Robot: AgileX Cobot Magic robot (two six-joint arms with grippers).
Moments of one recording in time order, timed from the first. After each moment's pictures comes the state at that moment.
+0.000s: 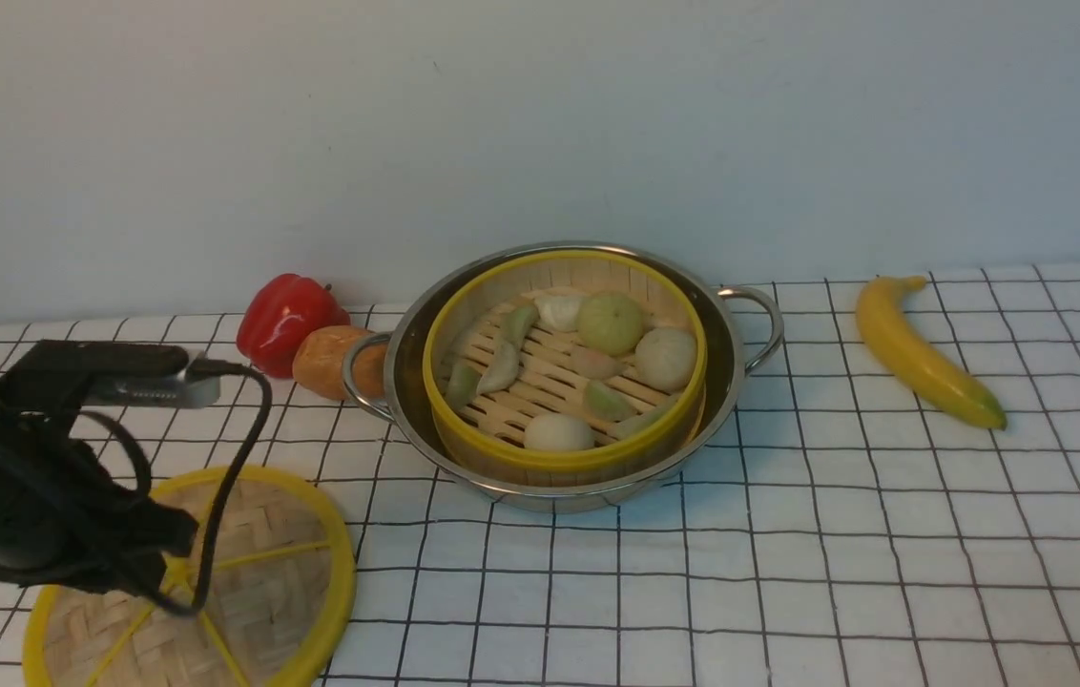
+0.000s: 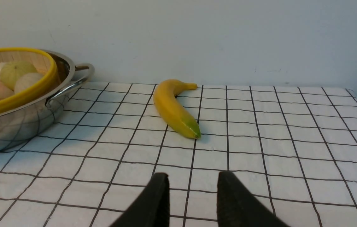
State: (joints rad) right arm 0.02 0.01 0.01 0.00 0.34 0.10; left arm 0.07 1.49 -0.94 -0.09 0.91 0.21
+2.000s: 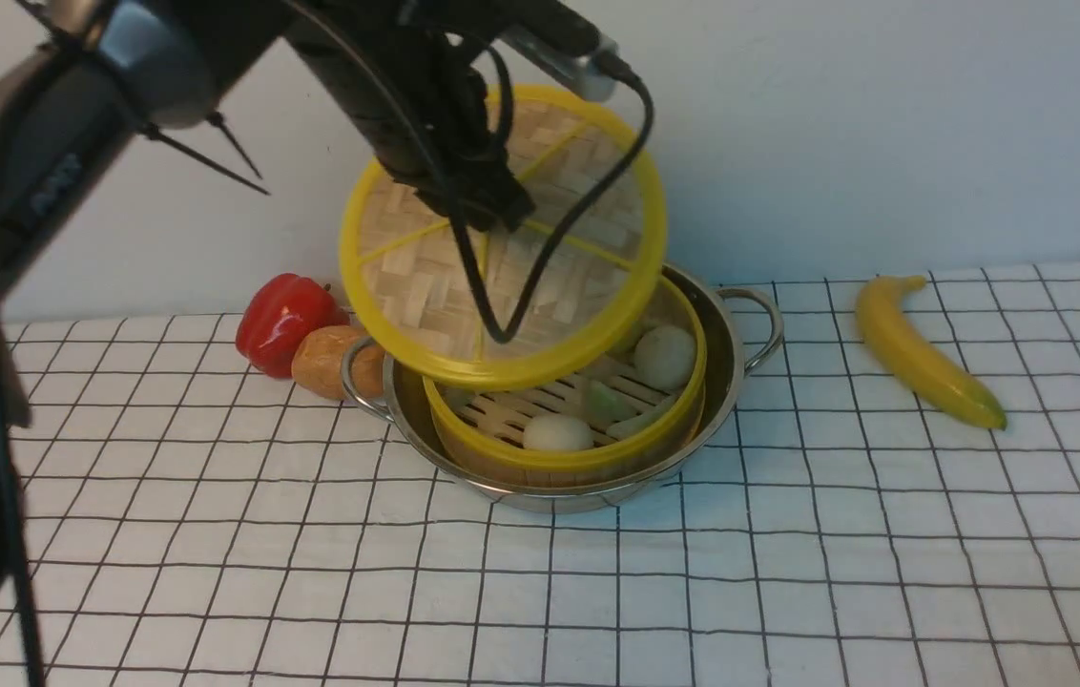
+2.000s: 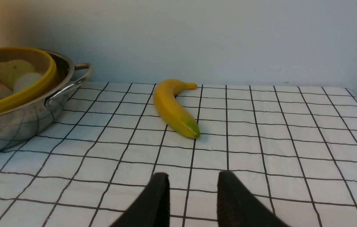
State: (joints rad) right arm 0.02 0.01 0.01 0.00 0.34 0.10; left arm -0.40 2.05 -2.12 -0.02 1.23 0.50
